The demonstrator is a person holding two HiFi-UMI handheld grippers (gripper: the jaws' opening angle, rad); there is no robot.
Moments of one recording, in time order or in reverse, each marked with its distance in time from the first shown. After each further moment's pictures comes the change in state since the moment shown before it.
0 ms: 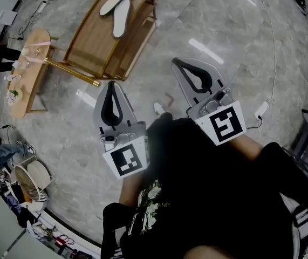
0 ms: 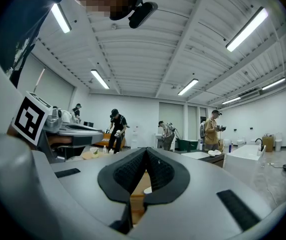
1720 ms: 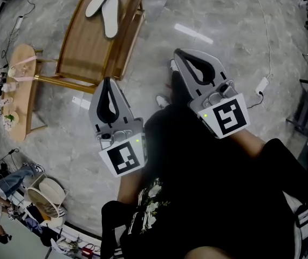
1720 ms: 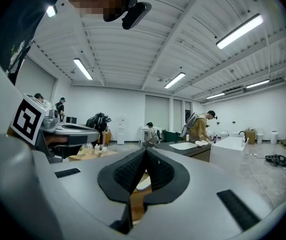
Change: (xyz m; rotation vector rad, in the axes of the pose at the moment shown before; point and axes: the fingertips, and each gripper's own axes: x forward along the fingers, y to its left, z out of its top) left arm 0.053 0.046 -0.038 -0.031 0.030 -0.171; right arm 0.051 -0.002 -0.029 0.033 0.078 -0.178
